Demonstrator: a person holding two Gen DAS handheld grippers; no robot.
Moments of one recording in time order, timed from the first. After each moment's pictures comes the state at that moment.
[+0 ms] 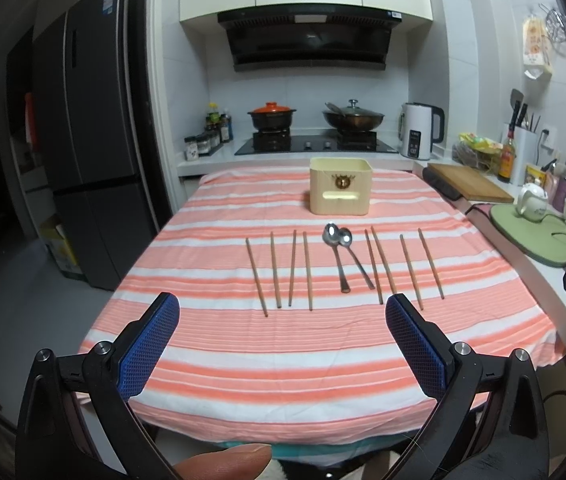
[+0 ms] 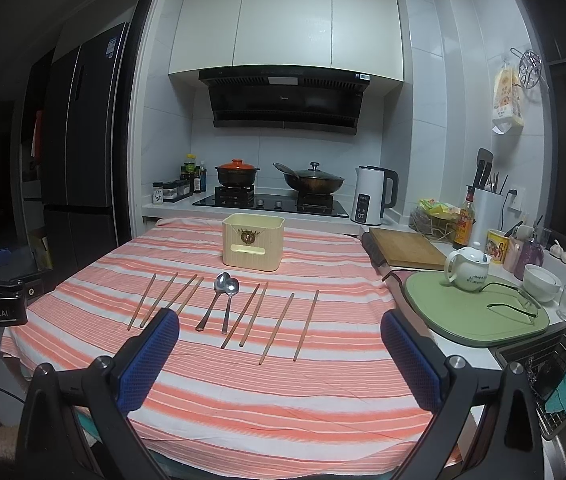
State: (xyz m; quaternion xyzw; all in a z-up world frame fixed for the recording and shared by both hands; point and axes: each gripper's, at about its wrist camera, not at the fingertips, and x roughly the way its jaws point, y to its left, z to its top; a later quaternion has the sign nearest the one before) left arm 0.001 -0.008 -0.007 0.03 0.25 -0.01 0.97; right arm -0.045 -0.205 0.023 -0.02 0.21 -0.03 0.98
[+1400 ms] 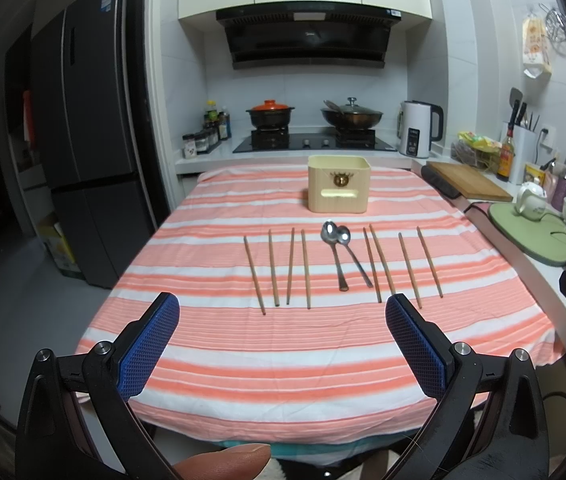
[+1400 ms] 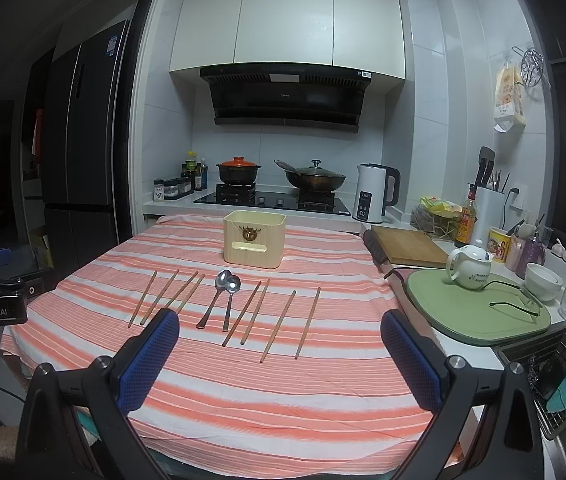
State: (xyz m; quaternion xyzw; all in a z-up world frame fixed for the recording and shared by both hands) left arm 0.002 -0.011 -0.007 0.03 0.25 -0.01 0.97; right arm -0.043 -0.205 0.022 -0.02 0.21 -0.03 0.98
